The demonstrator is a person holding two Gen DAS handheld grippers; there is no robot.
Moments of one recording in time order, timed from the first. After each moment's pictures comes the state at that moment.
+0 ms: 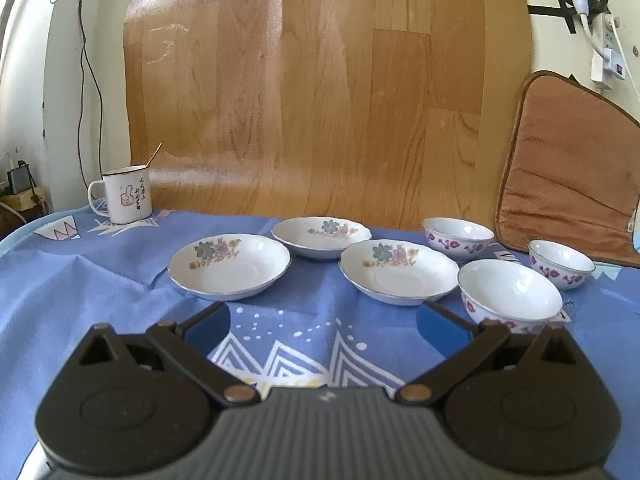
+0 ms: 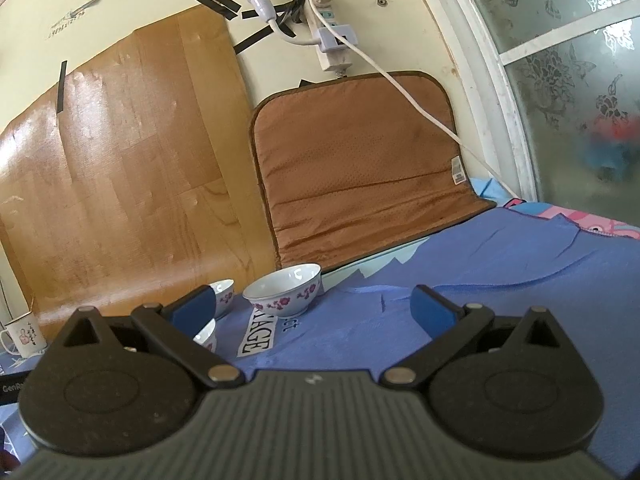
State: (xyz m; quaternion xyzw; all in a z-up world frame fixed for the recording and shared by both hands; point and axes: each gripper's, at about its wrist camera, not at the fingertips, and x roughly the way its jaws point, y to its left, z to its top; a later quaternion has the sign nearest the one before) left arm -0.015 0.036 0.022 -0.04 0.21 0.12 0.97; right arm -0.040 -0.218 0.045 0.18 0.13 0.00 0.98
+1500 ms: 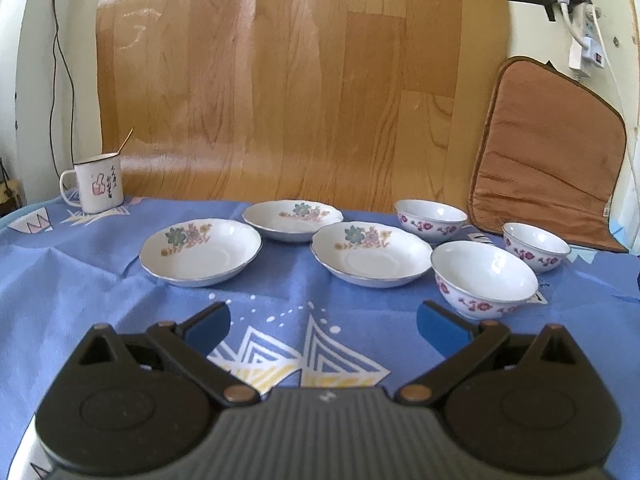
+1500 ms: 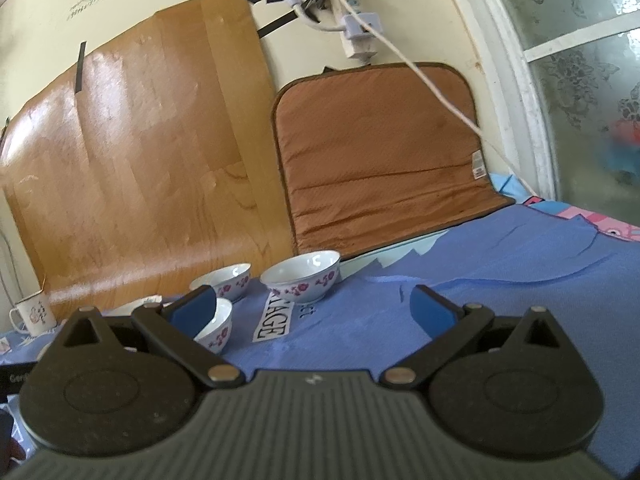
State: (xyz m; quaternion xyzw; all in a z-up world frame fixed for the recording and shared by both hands) left arm -0.011 0.034 0.018 -0.04 0.24 0.07 0.97; right arm -0.037 -0.210 0.044 0.15 0.15 0.03 0.98
